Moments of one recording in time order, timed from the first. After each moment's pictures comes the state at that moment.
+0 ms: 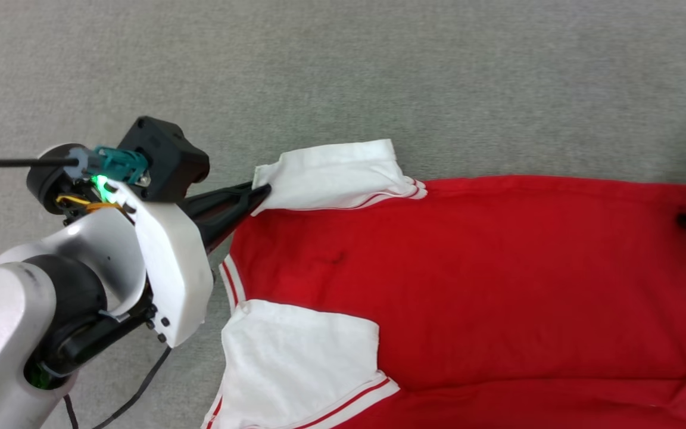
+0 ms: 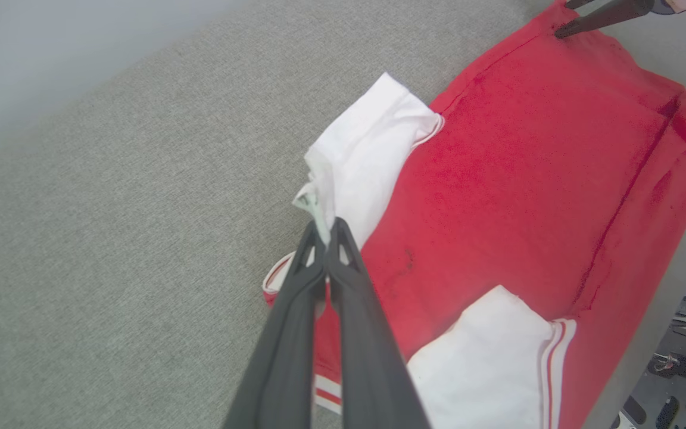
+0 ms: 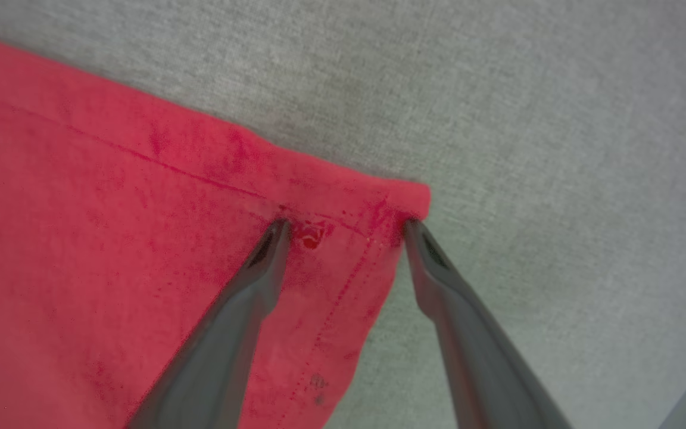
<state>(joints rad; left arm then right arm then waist) -0.60 0.75 -0.50 -0.39 -0.84 -0.13 0.70 -0.51 -0.61 0.14 0.05 0.42 0.13 1.09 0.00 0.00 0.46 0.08</state>
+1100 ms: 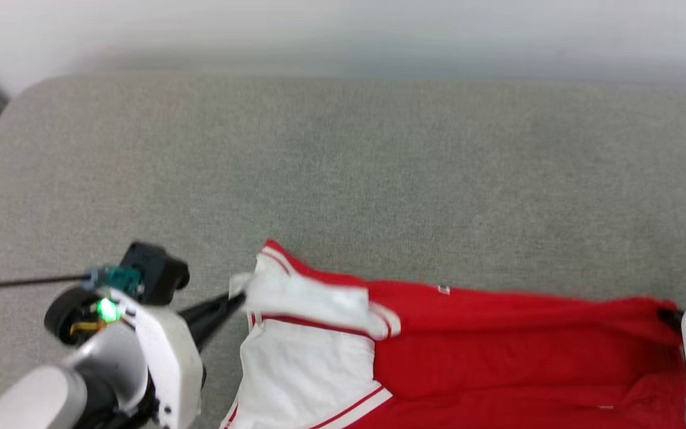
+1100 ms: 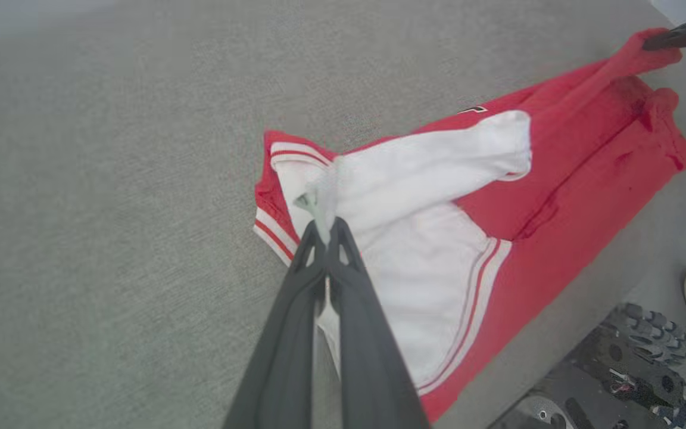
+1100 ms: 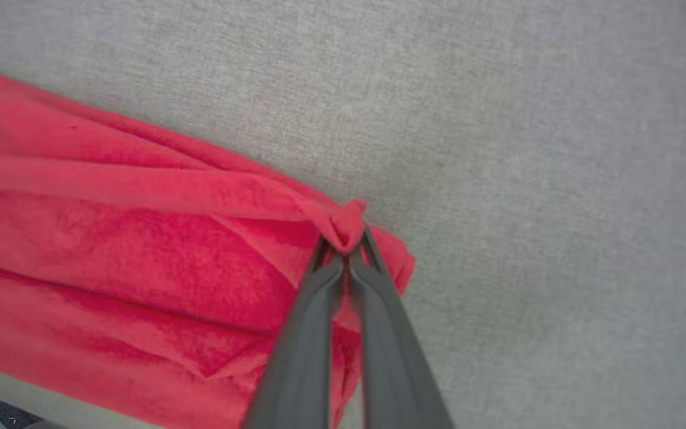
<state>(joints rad) -0.30 0.77 -0.54 -0.29 -0.84 -0.02 0.49 -0.21 -0.57 0.05 0.03 0.53 0.13 0.91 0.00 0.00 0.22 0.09</state>
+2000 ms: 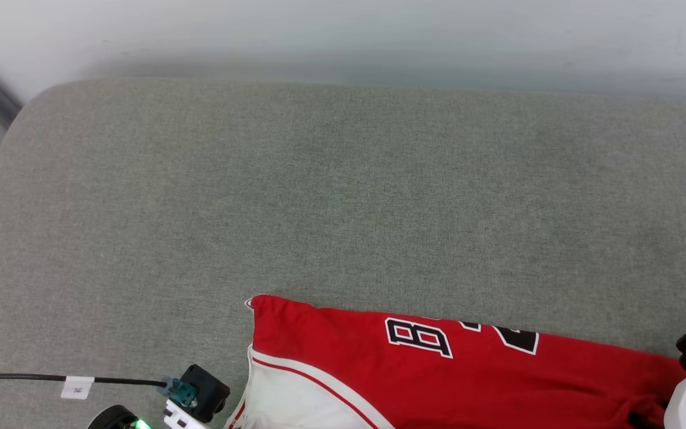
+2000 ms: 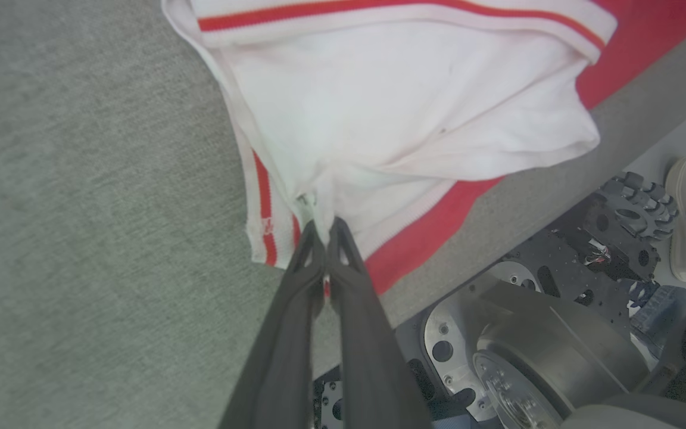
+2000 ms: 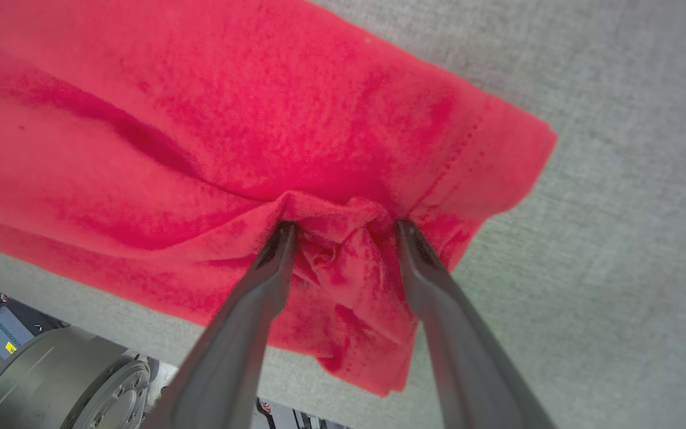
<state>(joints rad) -0.08 0.75 -0.72 -0.13 -0.77 -0.02 0.48 0.10 -0.57 0.08 -0.02 0.56 0.13 0.85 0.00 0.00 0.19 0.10</state>
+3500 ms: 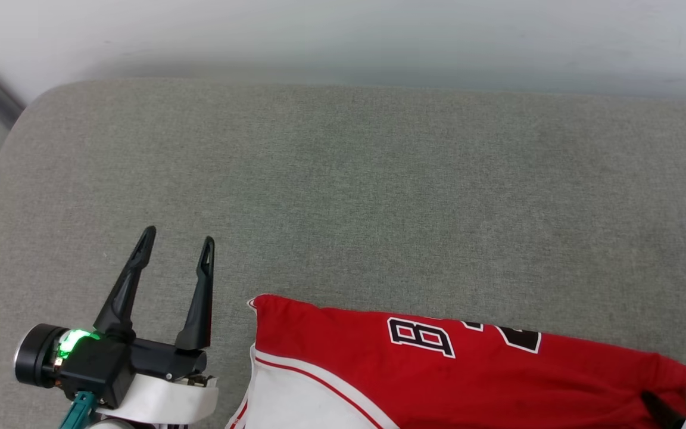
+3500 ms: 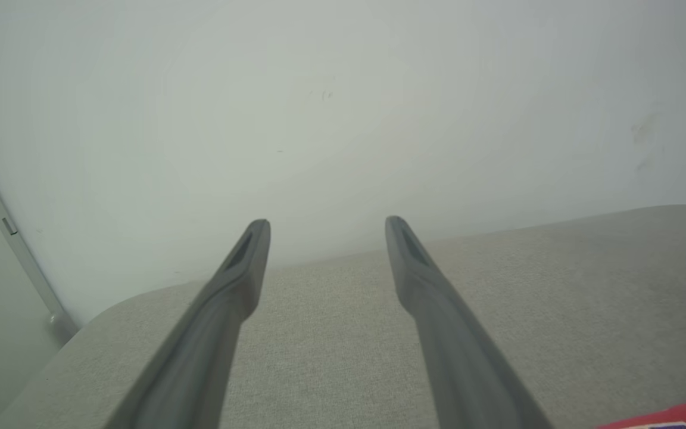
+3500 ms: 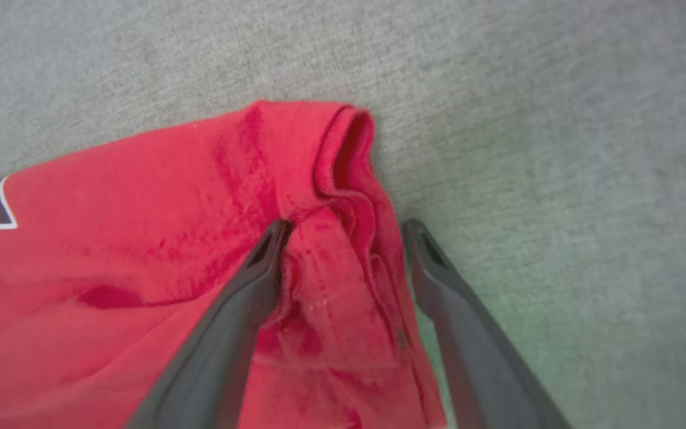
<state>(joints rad) -0.01 0.27 -0.15 -0.20 -0.17 0.00 -0.26 0.08 -0.09 -0.39 0.05 0.40 0.13 0.77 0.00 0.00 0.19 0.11</state>
